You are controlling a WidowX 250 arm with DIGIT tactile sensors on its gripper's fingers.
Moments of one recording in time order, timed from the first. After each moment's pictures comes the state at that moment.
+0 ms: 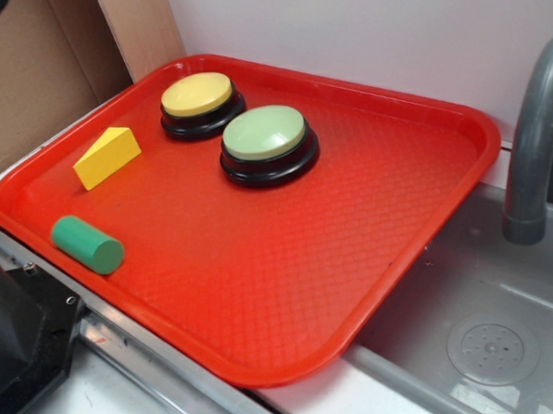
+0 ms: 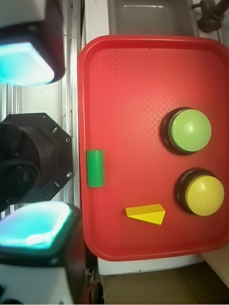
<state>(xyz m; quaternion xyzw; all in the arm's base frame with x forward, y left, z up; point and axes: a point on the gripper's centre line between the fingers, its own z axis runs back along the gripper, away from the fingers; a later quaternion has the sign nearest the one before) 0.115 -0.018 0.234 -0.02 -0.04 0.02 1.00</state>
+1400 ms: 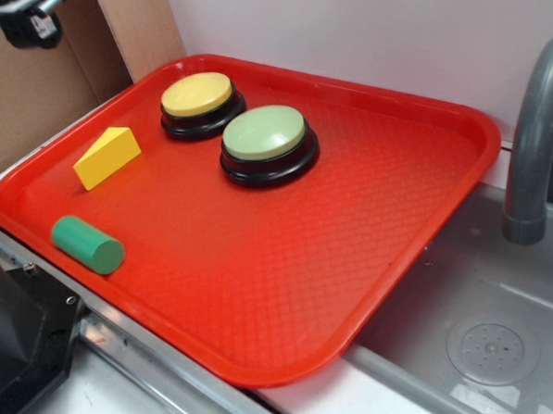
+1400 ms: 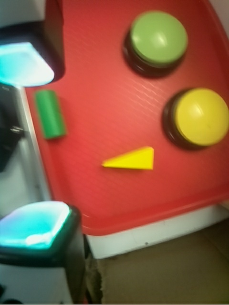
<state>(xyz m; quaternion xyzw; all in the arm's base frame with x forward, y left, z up) 0.165 0.094 0.159 0.00 -0.04 0.15 0.99</state>
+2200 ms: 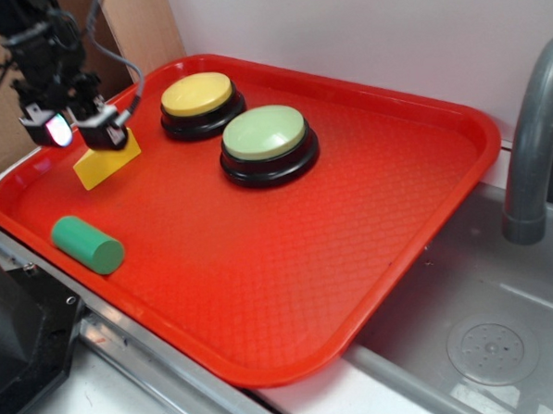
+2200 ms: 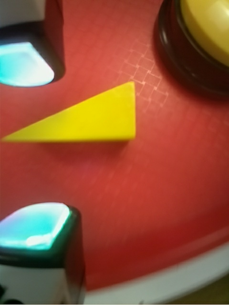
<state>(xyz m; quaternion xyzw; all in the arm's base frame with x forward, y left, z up) 0.191 0.121 0.035 -0.04 -0.01 0.15 0.99</state>
